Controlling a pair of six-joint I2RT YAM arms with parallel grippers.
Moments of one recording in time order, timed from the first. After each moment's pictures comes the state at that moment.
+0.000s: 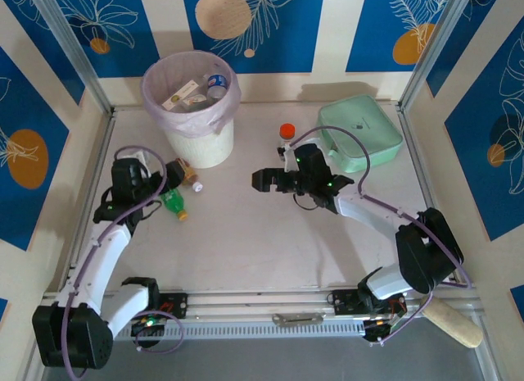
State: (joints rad) left arm -0.05 0.96 0.70 -0.37 0.13 -0.51; right arm 0.59 1.45 0.90 -0.05 -0.37 0.56
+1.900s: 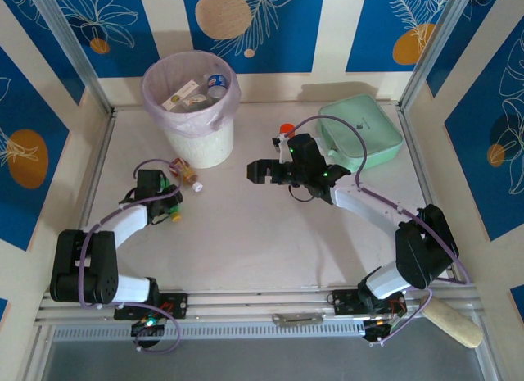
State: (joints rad) left arm -0.06 1.36 0.59 -0.15 -0.05 -0.52; right arm 0.62 1.48 1.05 -0.18 -0.30 0.55
